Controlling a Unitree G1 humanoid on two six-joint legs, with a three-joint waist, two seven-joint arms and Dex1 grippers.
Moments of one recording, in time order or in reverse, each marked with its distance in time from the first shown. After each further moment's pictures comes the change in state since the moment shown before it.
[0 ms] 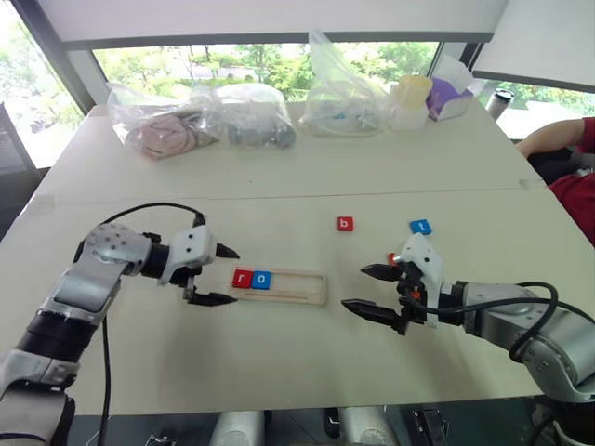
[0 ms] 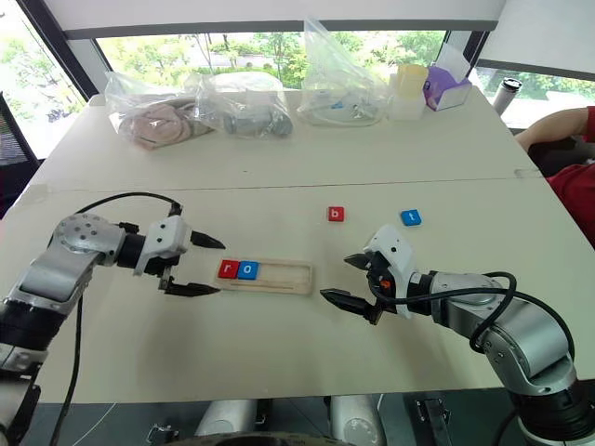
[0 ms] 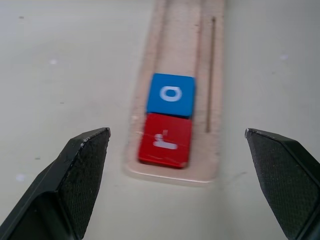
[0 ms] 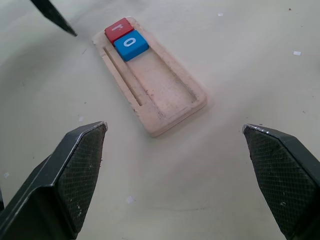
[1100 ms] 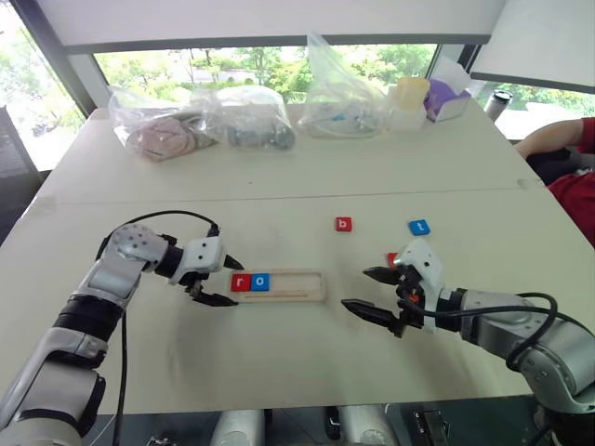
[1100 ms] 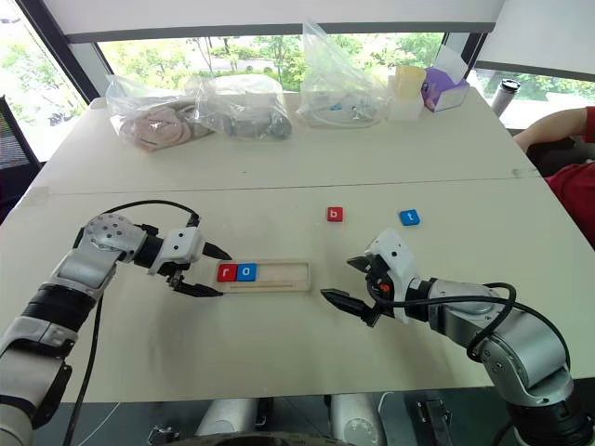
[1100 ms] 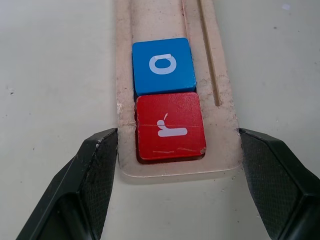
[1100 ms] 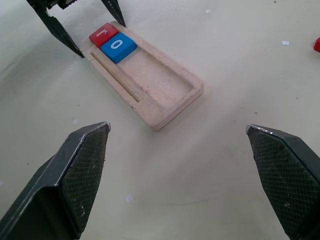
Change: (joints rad) left arm -0.079 -0.100 -0.078 0.273 0.129 -0.216 -0.101; right arm 0.047 0.035 -0.016 -0.024 0.002 0.003 -0.074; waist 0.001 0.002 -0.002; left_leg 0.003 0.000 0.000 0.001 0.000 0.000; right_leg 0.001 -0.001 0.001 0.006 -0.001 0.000
